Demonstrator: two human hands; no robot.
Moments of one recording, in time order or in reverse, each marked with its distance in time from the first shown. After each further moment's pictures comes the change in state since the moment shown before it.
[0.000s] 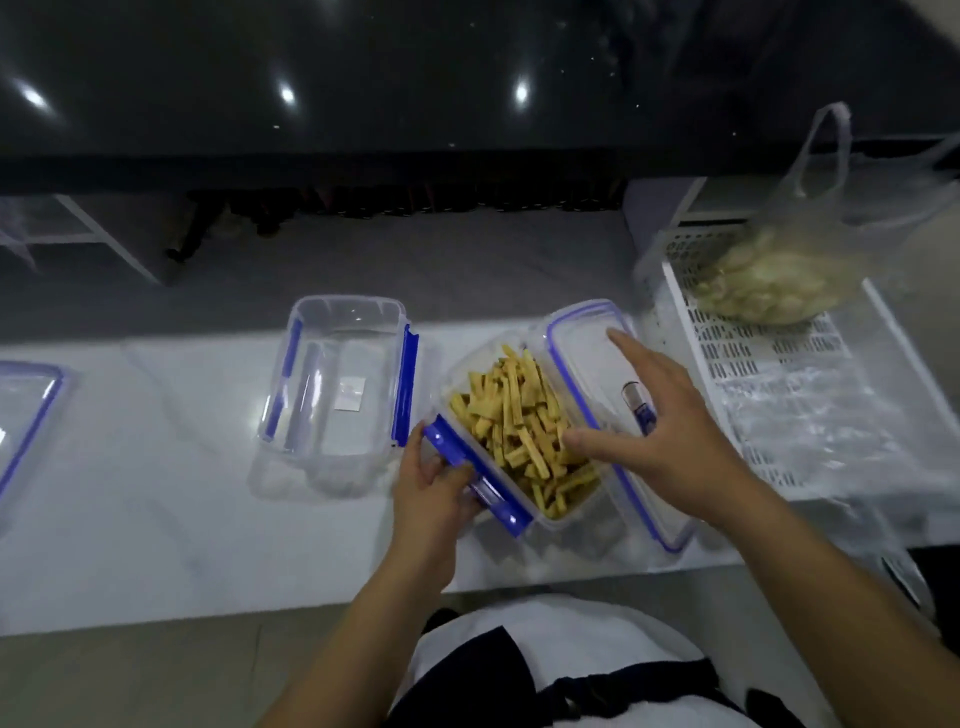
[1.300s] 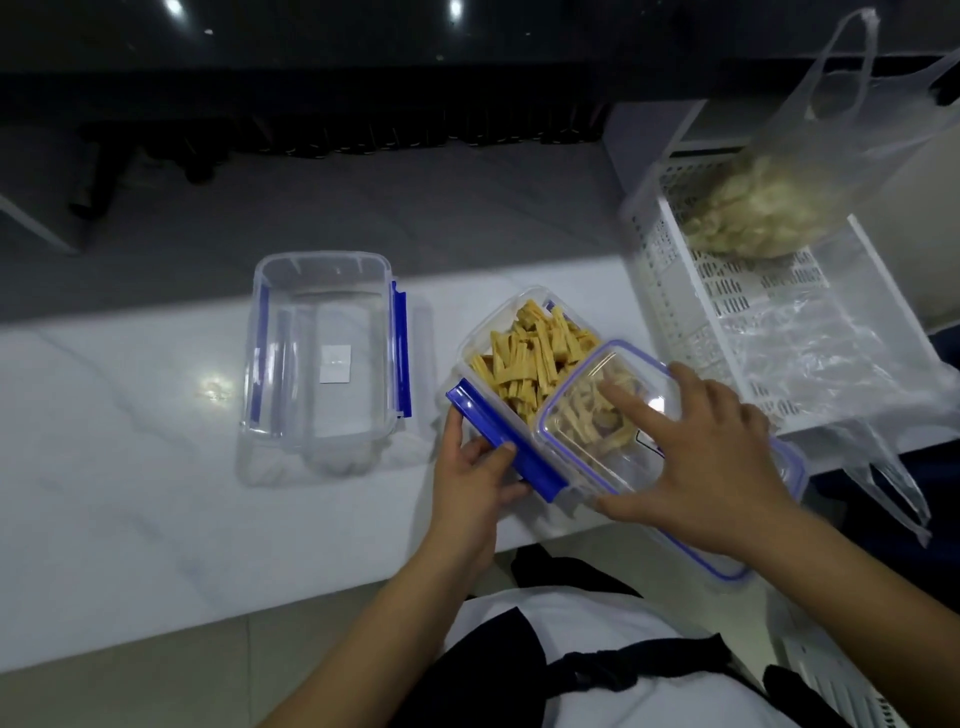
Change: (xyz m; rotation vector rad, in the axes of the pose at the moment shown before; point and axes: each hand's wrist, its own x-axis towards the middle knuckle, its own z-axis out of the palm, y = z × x) left_hand 0.000 -0.013 -0.003 0.043 -0.200 -0.116; right_hand -0.045 0.002 0.036 -0.838 -0.091 0.178
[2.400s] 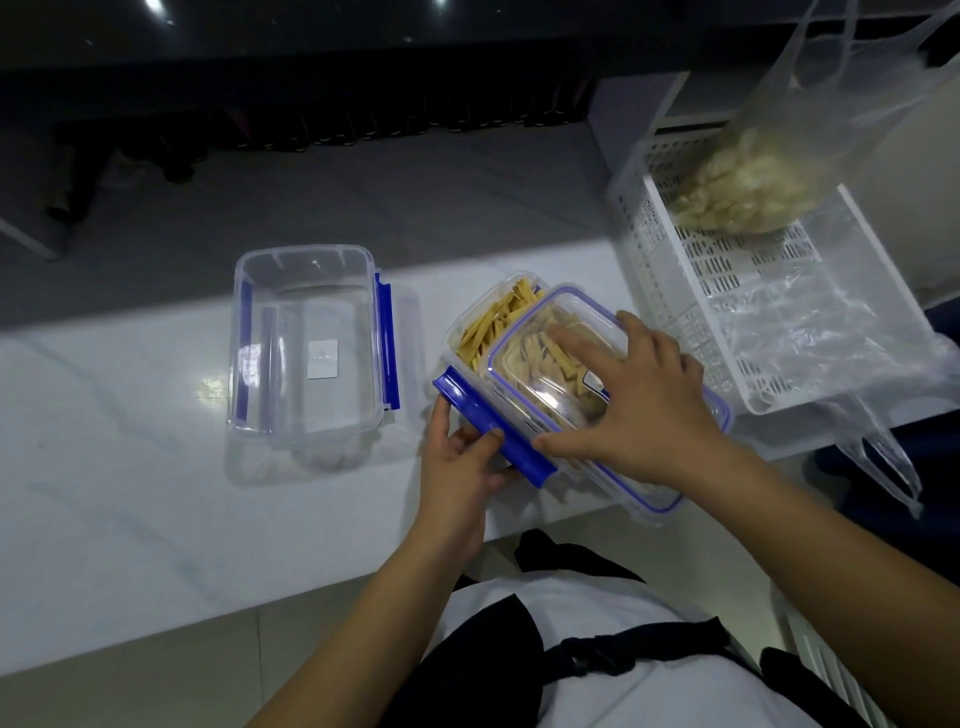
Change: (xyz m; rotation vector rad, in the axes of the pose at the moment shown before) left_hand -0.003 0.005 0.003 0.002 0.025 -0.002; right_hand 0.031 -0.024 -0.011 0.229 0.027 -0.026
